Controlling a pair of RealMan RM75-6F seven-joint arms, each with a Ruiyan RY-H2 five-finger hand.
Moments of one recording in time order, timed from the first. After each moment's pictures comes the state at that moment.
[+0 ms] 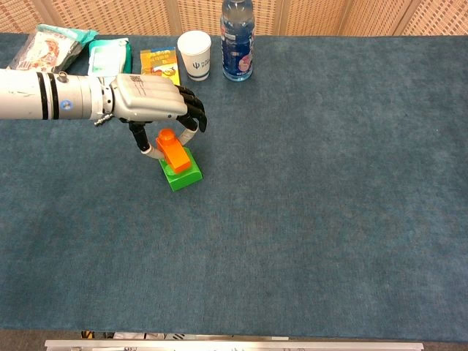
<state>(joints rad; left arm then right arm) -1.15 -1.39 0.23 -1.16 1.86 0.87 -0.42 0.39 -0.81 0.18 -1.83 -1.26 1.12 -0.02</state>
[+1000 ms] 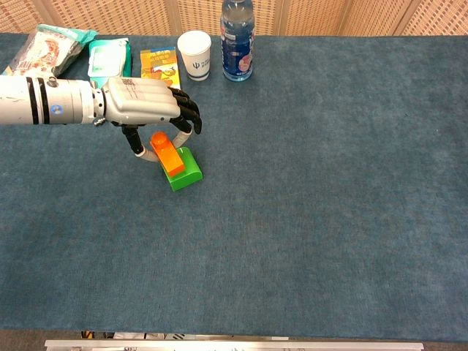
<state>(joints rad) -1.12 -1.39 0.24 -1.15 1.87 0.92 -0.43 0.39 -0.81 0.18 -1.85 -1.26 1.13 -0.04</state>
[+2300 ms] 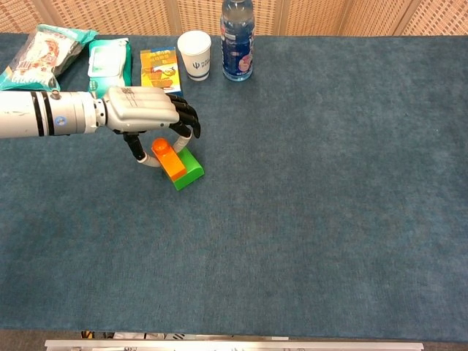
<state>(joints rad) -1.07 -1.45 0.24 -1.09 1.85 0.94 -0.42 0.38 -0.81 0.18 -1.84 -1.26 1.14 -0.03</state>
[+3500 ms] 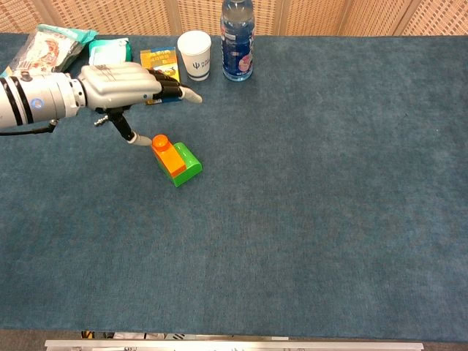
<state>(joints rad) -1.01 -1.33 0.15 -1.27 1.68 0.91 -0.35 0.37 -0.82 0.18 -1.80 -1.28 1.14 0.04</state>
